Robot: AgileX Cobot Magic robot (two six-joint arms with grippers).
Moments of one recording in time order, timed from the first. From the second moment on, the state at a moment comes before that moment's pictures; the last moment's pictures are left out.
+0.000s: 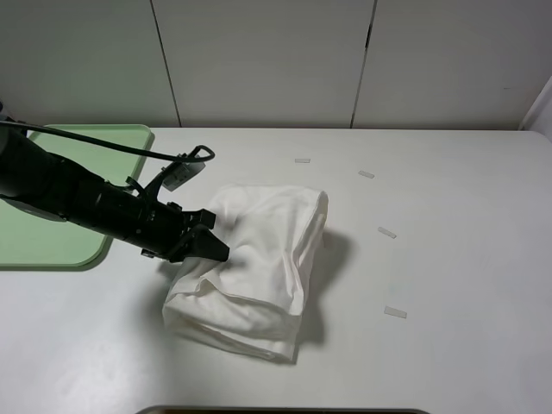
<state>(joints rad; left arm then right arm) -0.27 2.00 -0.73 -1.59 0.56 1.37 0.14 -0.01 -0.50 0.10 1.02 -0.13</state>
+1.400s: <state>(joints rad) 0.07 1.72 -0.87 -0.41 0.06 0.95 0.14 -0.01 -0.50 0.10 1.03 -0.13</state>
